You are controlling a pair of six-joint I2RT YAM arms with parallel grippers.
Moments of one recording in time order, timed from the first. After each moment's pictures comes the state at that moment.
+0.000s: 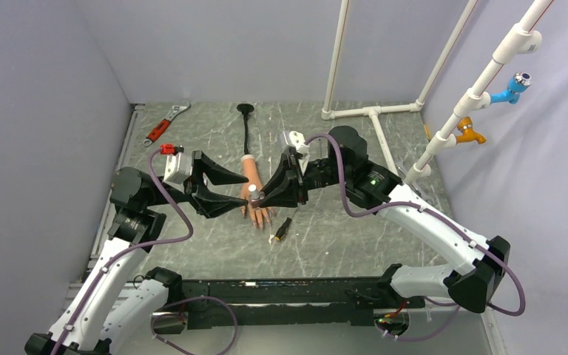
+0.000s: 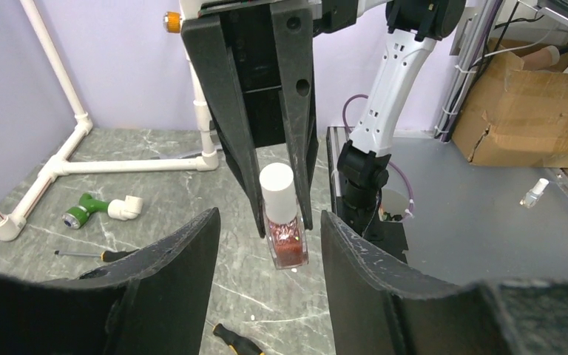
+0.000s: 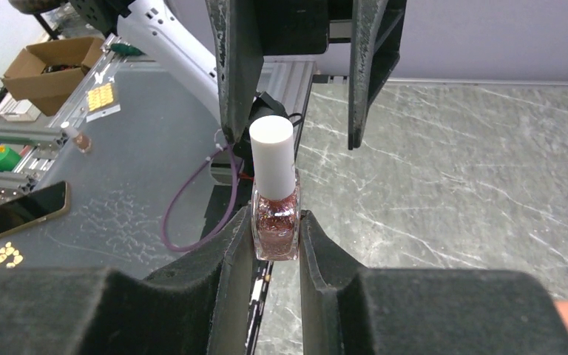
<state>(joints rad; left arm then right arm) -0.34 0.74 0.80 0.32 1.15 -0.33 0.81 1.22 1.21 -0.13 -0.95 0.00</state>
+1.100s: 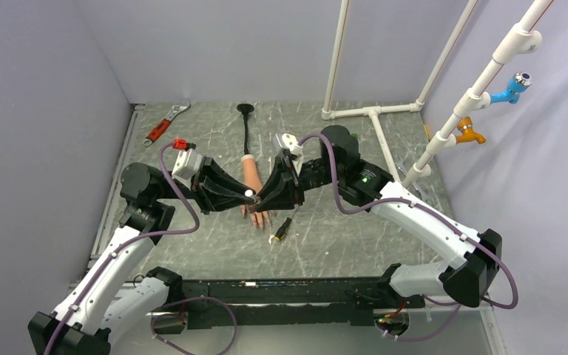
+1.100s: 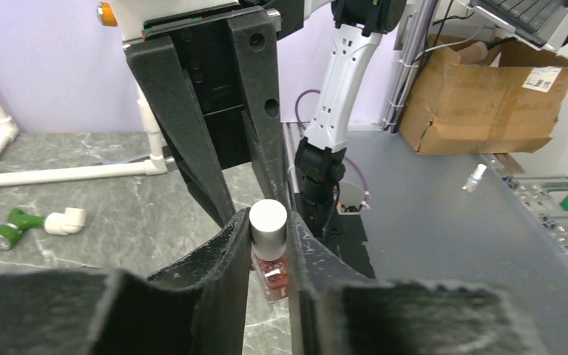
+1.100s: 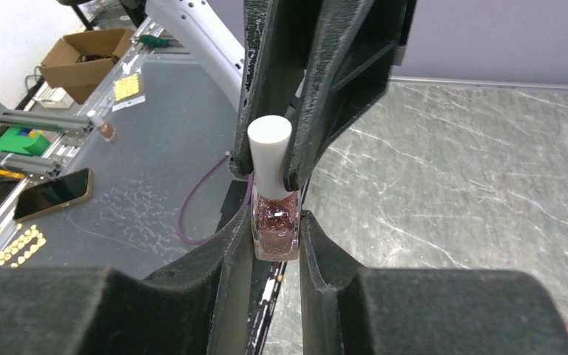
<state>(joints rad) -0.39 0.84 0.79 0.52 1.25 -0.48 0.81 1.28 1.21 -0.10 -1.02 0.00</state>
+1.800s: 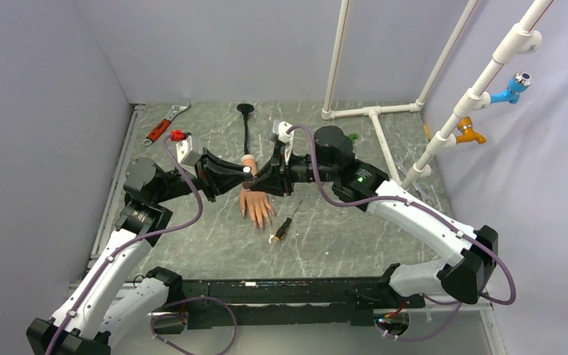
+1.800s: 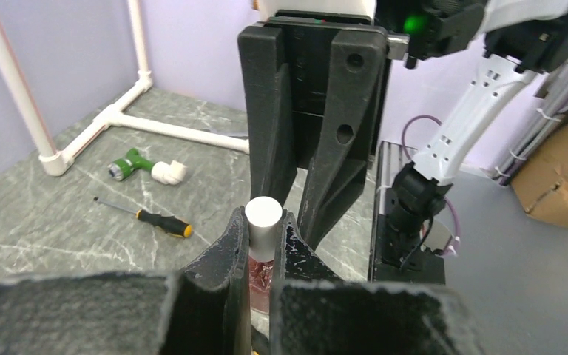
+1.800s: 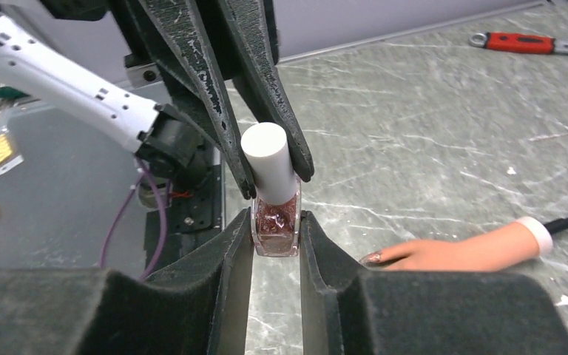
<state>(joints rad) -0.38 0.81 0.79 0.27 0.93 -0.31 0.84 1.30 1.23 -0.12 -0.66 0.06</state>
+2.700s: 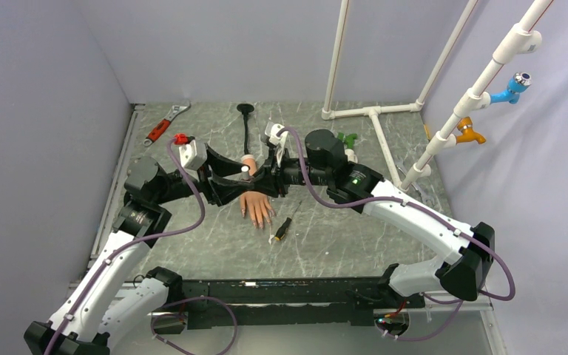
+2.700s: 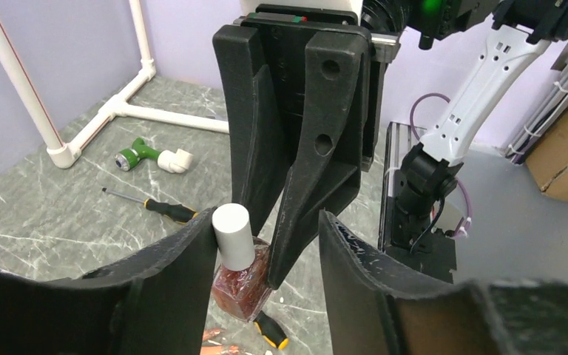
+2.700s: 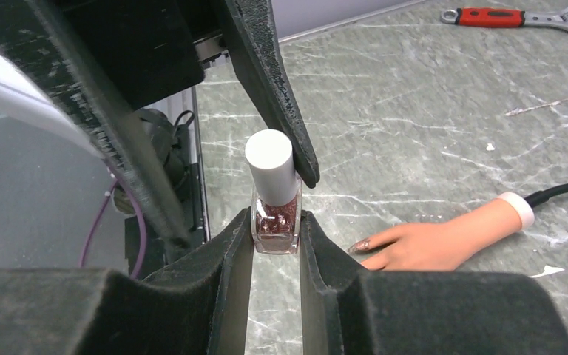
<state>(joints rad) -0.39 0.80 0.81 0.15 0.89 -0.20 0.89 1.32 1.26 -0.17 -0.48 0.05</state>
